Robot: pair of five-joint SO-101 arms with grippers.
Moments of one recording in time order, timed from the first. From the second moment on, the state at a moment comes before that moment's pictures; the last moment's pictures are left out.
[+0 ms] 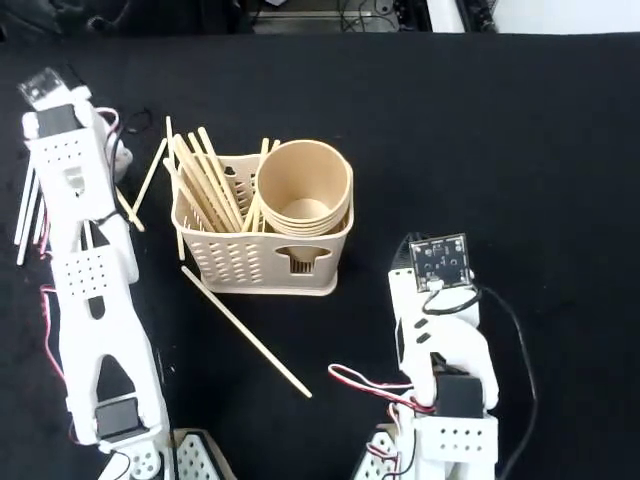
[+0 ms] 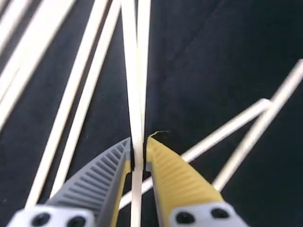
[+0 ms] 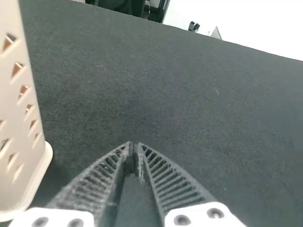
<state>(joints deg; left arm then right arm) -21.2 73.9 -91.4 100.5 22.3 2.4 -103.2 96.7 40.0 15.6</state>
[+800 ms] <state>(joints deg) -7.9 -22.3 -11.7 72.0 16.2 2.4 -103.2 96.7 40.0 15.6</state>
